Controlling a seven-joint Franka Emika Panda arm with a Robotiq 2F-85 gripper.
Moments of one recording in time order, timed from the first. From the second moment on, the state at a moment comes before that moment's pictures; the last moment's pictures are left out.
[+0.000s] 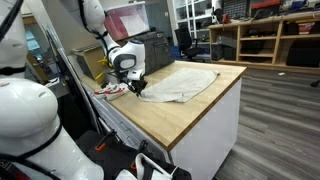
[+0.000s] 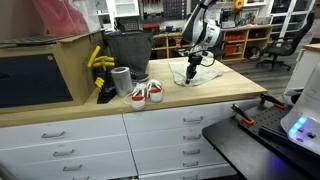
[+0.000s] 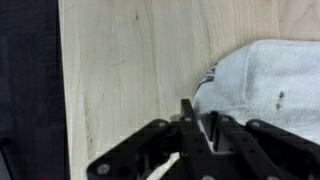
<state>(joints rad) 0.11 0.38 0.10 -2.33 0.73 2.71 1.51</state>
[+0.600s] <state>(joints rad) 0.09 0.33 0.08 -2.31 0.73 2.72 1.51</state>
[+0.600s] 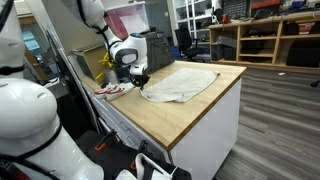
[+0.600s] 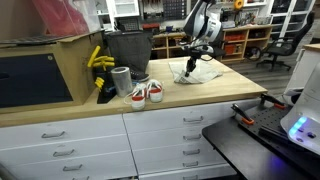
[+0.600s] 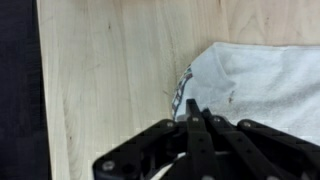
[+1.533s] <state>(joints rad) 0.08 0.38 0.03 -2.15 0.60 2.69 1.54</state>
